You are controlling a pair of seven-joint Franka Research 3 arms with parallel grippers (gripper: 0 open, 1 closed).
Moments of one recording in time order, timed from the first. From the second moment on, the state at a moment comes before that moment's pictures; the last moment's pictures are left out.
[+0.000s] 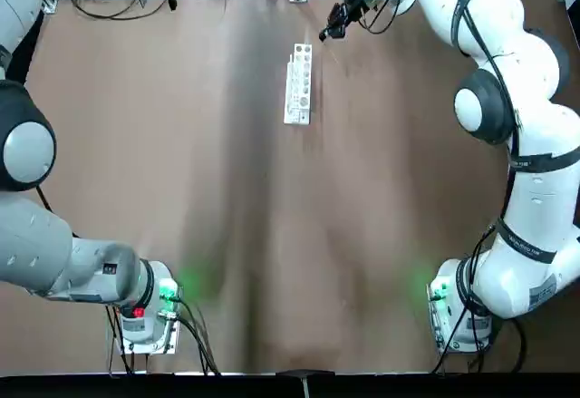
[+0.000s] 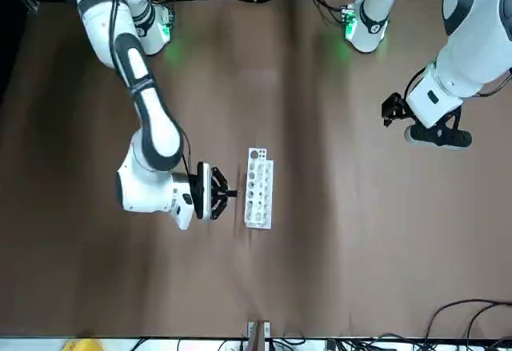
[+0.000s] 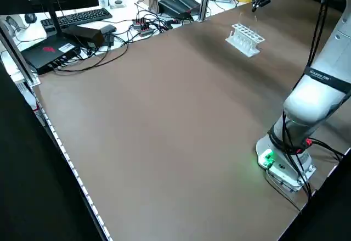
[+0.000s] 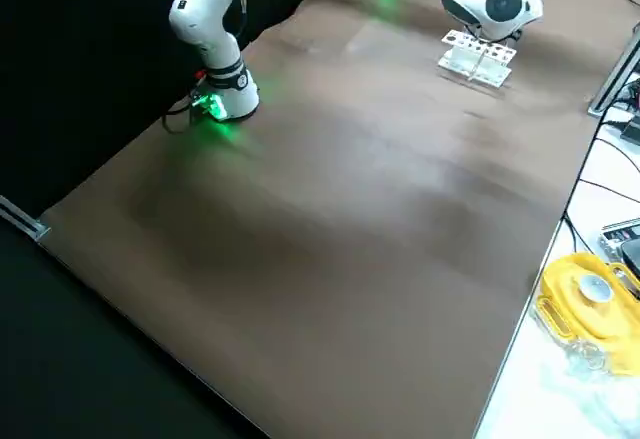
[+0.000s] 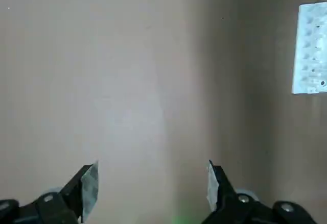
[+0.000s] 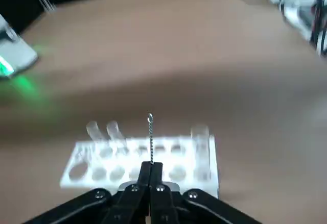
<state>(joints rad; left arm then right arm) -0.06 0.08 -0.19 -1.60 0.02 1.60 -0.09 0.40 0.72 -0.03 -1.36 1.07 2.02 -1.67</state>
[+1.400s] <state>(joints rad) -0.11 0.09 -0.19 -1.61 0.04 1.59 -0.14 0.34 0.75 0.02 -1.27 1.55 1.85 -2.07</state>
